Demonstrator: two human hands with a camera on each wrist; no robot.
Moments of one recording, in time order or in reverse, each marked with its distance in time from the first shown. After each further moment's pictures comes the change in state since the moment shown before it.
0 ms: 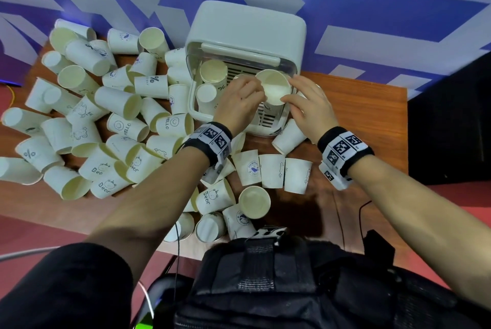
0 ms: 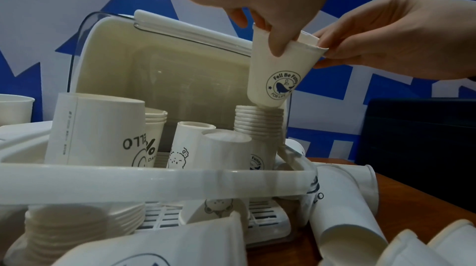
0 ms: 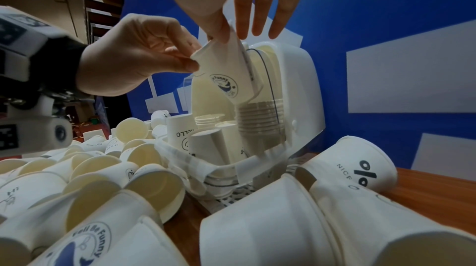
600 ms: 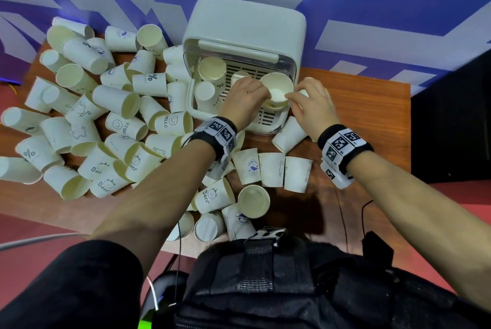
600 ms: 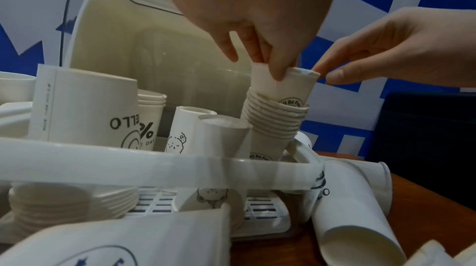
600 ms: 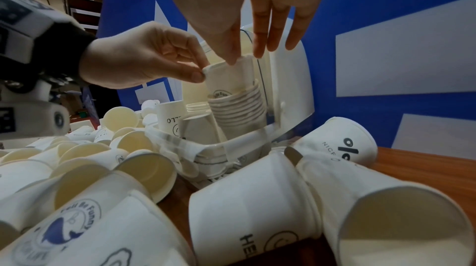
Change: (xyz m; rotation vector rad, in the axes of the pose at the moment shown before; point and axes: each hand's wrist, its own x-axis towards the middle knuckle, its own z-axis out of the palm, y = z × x) left_hand 0.002 -0.001 0.020 -0.044 -0.249 -0.110; right_hand -0.006 0.013 0.008 -0.133 -0.108 0.163
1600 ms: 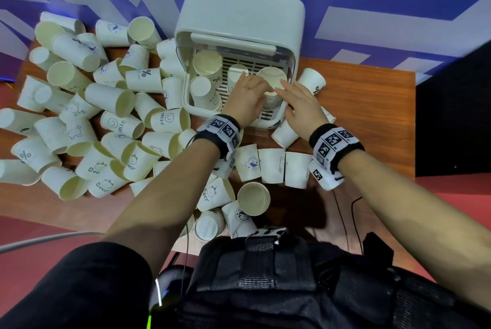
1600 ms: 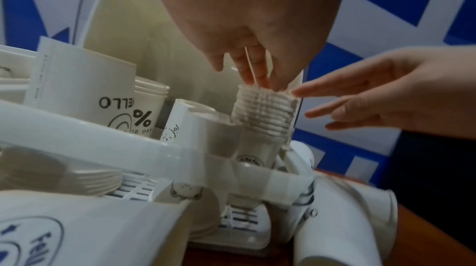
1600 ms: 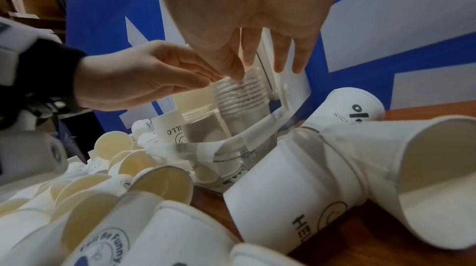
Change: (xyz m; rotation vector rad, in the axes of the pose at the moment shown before) left_hand 0.001 0.008 0.012 -0.136 -0.202 -0.189; right_hand -0.006 -0.003 0.022 0.195 -0.348 0.202
